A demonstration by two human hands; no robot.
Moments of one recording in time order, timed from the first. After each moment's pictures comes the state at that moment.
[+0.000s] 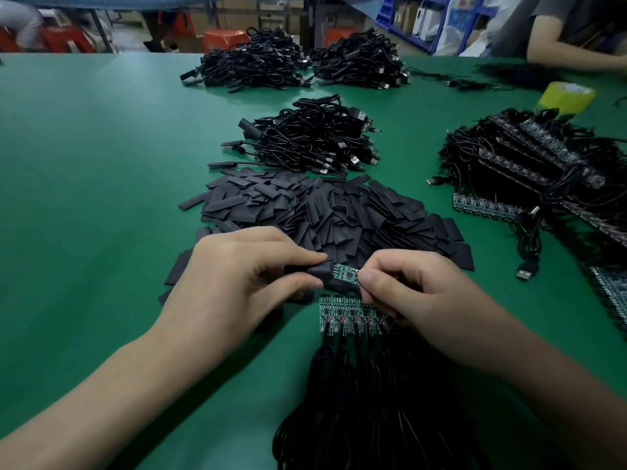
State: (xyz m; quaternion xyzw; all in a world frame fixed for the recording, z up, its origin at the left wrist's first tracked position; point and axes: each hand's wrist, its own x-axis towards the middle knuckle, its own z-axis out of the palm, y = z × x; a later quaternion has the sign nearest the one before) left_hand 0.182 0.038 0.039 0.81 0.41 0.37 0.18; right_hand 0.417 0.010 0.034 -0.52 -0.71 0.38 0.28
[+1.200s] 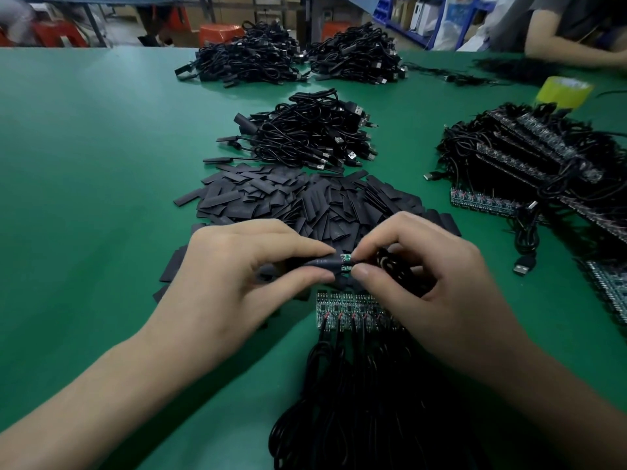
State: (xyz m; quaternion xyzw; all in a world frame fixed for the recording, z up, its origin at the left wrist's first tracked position) left_hand 0.186 0.032 0.052 0.83 0.36 0.38 0.18; right_hand 0.407 0.000 0.042 -0.47 -0.76 0.16 0.42
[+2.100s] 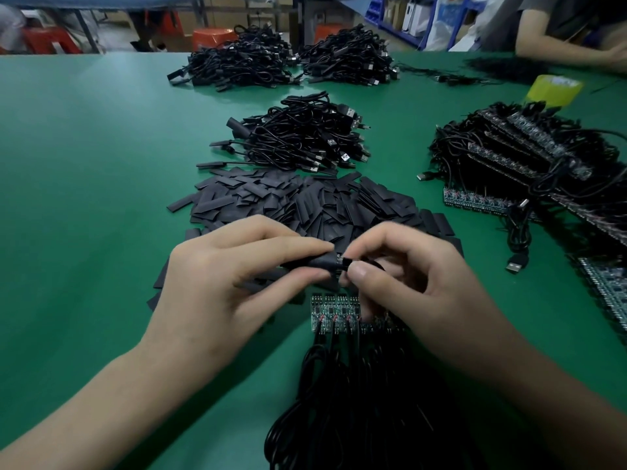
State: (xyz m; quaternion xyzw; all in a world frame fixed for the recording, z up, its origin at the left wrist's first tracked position) left_hand 0.190 0.025 0.050 0.83 0.36 0.42 0.10; right_hand 0.405 -0.005 0.044 -0.46 -0.66 0.40 0.44
